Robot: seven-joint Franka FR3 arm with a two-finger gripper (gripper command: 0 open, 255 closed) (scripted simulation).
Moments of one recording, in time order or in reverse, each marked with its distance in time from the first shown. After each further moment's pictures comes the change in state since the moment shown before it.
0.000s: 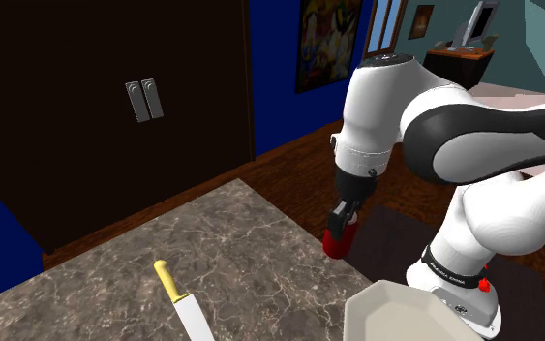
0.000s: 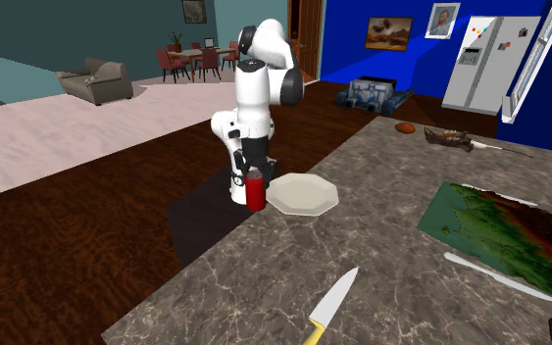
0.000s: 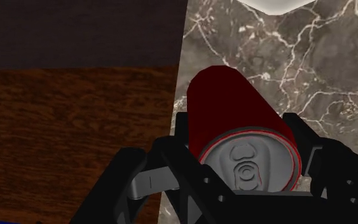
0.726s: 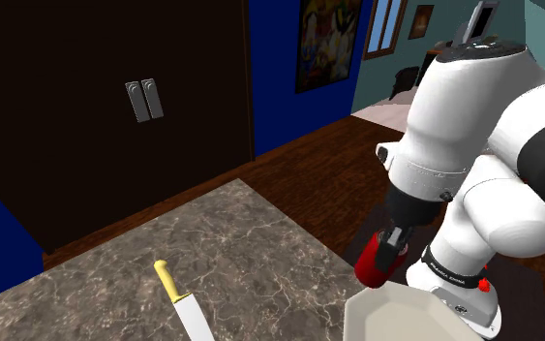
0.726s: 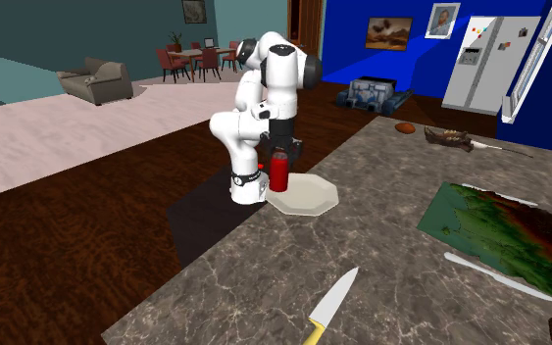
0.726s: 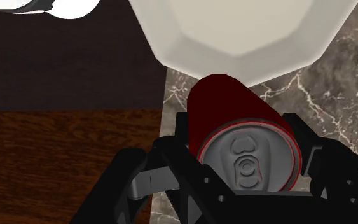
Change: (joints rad) arm 0.176 -0.243 0.067 -0.009 0.106 -0.218 0.183
